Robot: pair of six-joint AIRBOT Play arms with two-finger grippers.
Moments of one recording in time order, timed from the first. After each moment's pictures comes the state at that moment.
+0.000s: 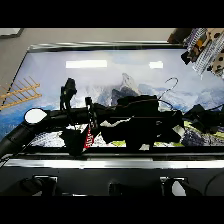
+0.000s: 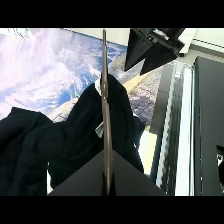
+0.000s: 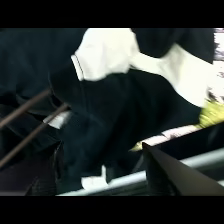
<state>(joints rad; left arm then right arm) -0.54 -1.06 0.90 0.10 -0.79 -0.12 -0.49 -0.99 1.01 -1.13 1.39 1.65</state>
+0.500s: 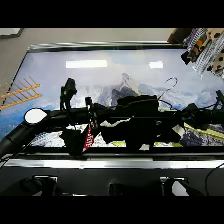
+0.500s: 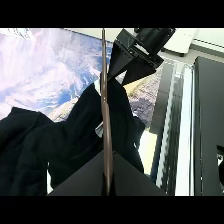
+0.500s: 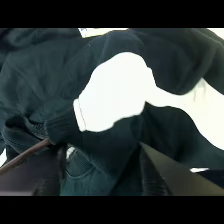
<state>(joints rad) -0.54 -1.06 0.90 0.10 -0.79 -0.12 -0.49 -1.10 0.95 -1.02 1.25 1.55</state>
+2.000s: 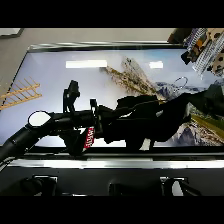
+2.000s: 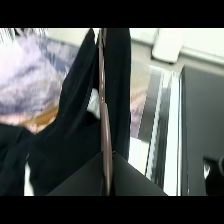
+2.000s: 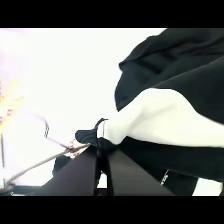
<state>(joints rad) -0.62 -1.06 0.90 0.00 -0.74 -0.06 -0.49 -0.77 1.16 -0.71 1.45 1.60</state>
